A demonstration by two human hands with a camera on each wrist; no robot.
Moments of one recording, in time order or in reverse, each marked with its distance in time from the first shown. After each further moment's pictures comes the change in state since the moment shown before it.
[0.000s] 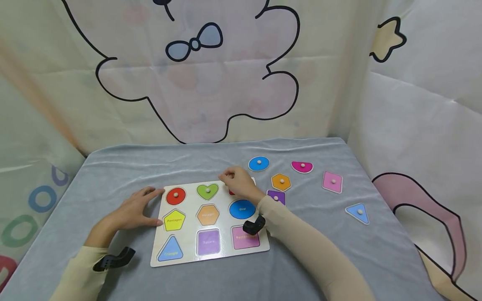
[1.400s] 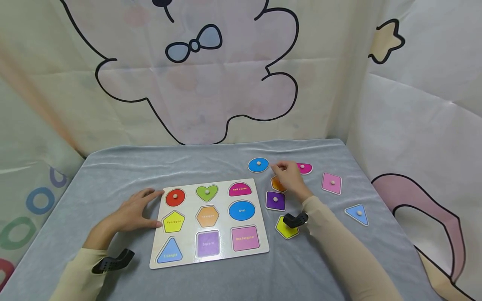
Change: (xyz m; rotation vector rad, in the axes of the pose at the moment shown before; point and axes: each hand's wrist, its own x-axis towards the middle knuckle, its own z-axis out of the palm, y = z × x) left_hand -0.003 0.002 0.001 0.004 0.011 -0.006; right_hand -0.026 0.078 -0.109 -0.002 0.273 0.130
